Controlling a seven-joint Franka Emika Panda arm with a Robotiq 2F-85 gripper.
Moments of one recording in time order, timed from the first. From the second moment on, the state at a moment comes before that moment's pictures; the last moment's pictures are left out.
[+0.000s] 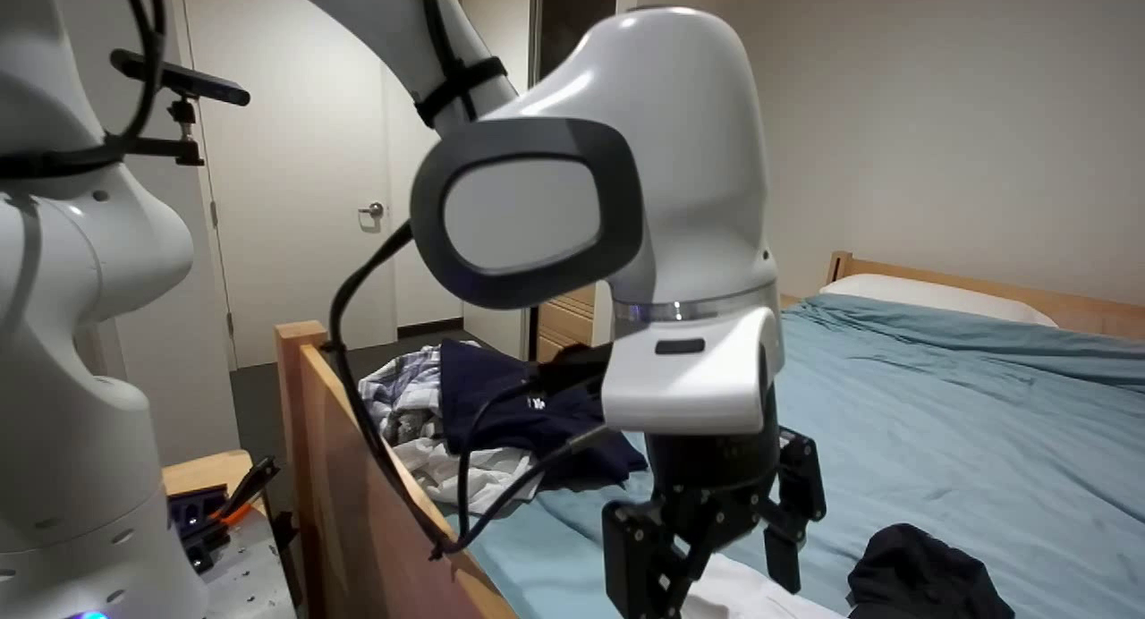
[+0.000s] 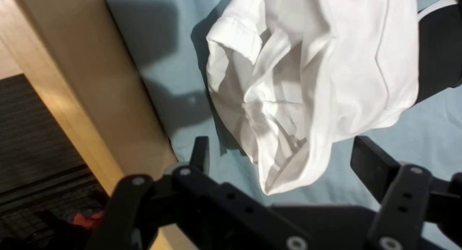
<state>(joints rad) -0.63 -0.04 -0.25 -2.54 -0.12 2.73 1.07</state>
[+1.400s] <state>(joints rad) -0.31 0.24 -0.48 -2.47 -0.10 2.90 1.12</state>
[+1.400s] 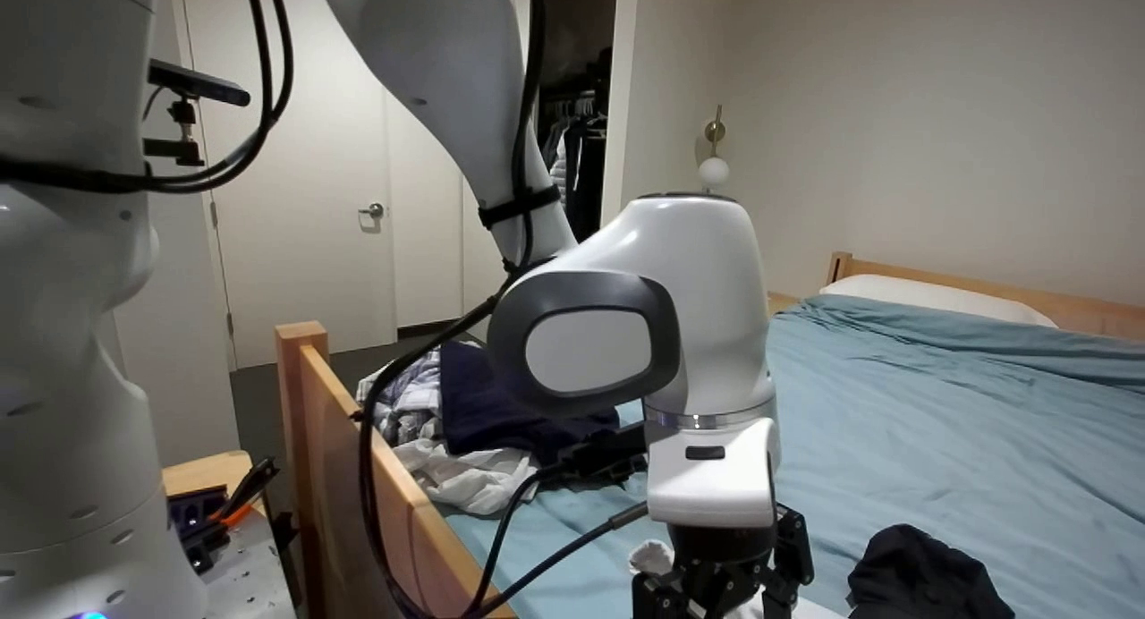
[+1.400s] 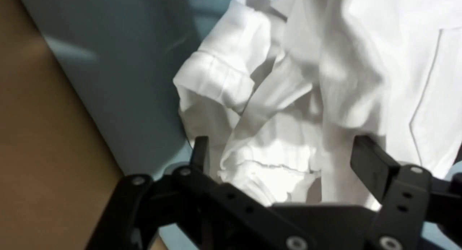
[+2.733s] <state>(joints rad) -0.34 0.58 -0.47 -2.25 0.13 2.81 1.00</state>
